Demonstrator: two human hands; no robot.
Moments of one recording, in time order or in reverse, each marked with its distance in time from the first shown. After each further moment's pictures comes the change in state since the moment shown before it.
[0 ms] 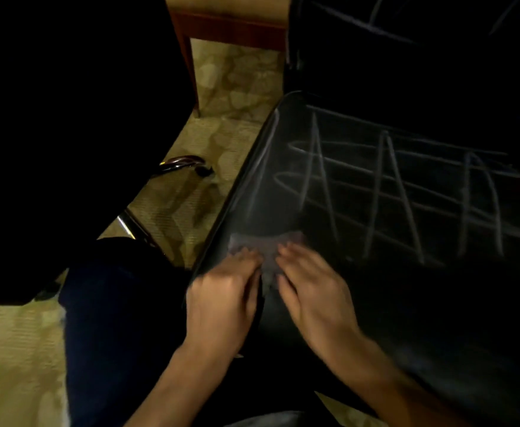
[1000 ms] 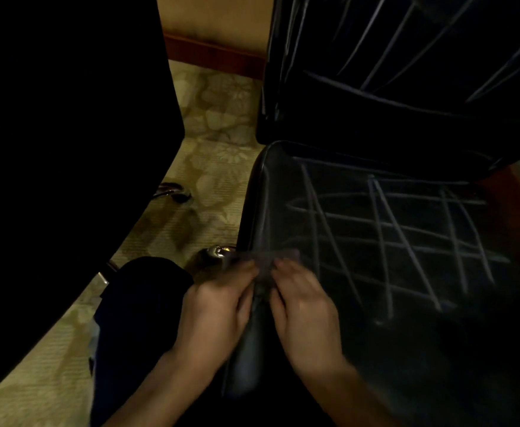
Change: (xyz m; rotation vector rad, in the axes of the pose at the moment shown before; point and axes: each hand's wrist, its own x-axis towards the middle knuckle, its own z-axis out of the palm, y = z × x) left_hand 0.081 -0.064 -0.002 -0.236 -0.040 0.126; right_hand 0.065 -0.020 0.041 -0.060 0.041 0.210
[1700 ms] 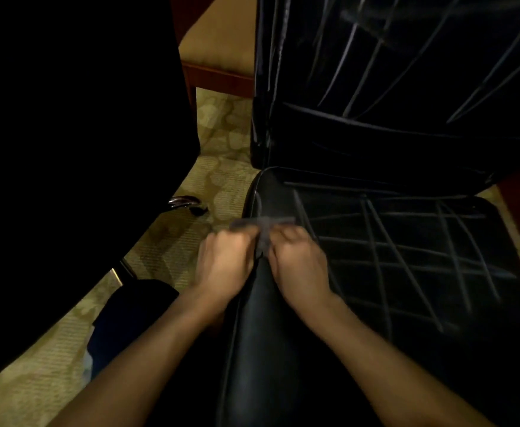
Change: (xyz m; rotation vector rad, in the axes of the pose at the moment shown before) left_hand 0.077 0.017 0.007 0.466 -0.109 -0.191; right_hand 0.081 0.032 0.009 -0.089 -0.008 -0.218
